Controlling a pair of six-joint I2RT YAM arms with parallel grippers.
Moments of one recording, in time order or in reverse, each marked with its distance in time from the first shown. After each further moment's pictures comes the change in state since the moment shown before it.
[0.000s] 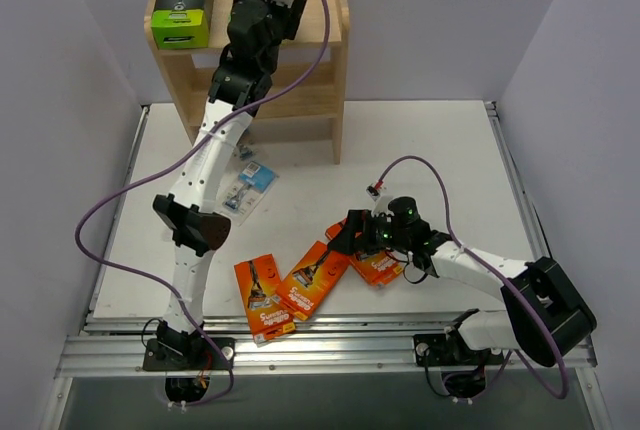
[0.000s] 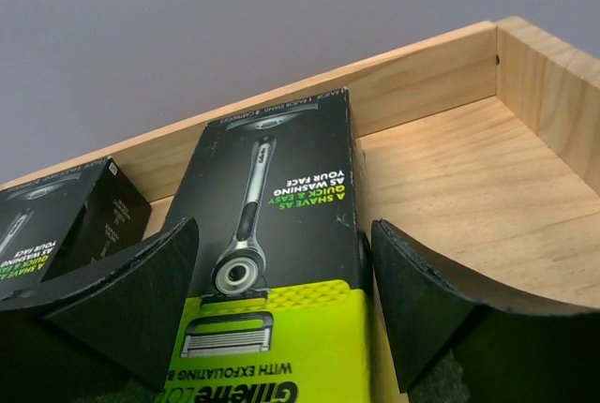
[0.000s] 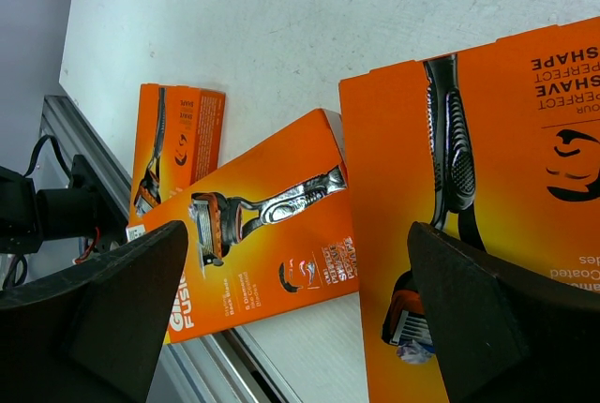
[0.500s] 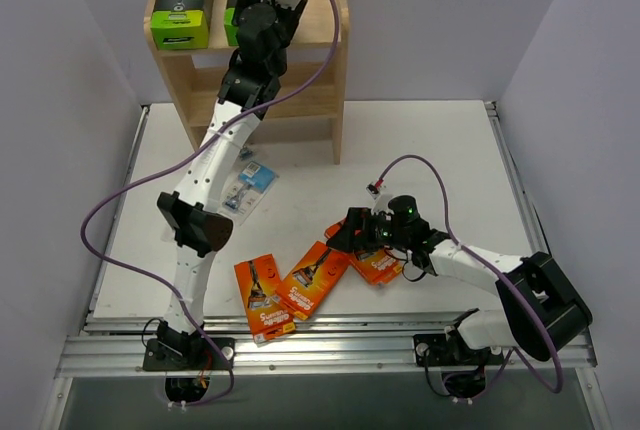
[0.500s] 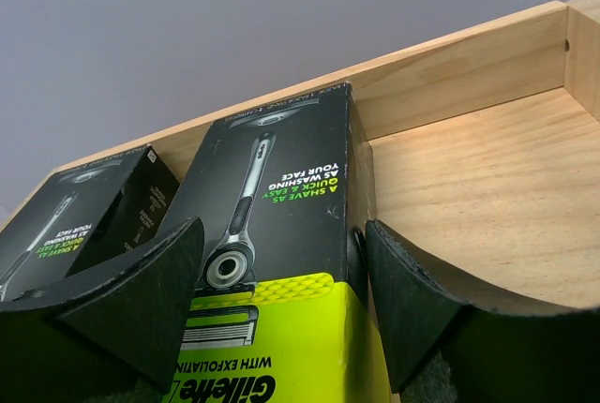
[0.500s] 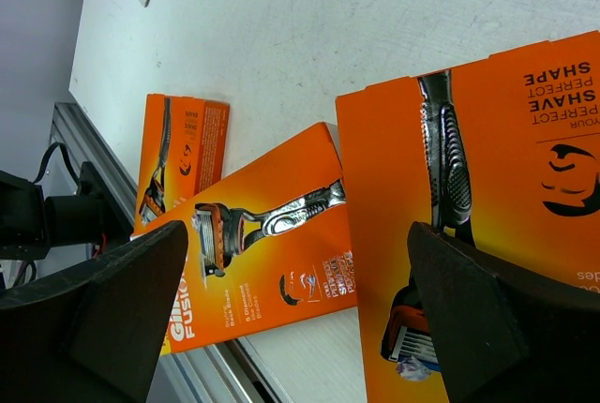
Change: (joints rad) left arm -0.031 0.010 -0.059 0.106 -0.164 0.120; right arm -0.006 0.035 0.000 0.053 -0.018 0.013
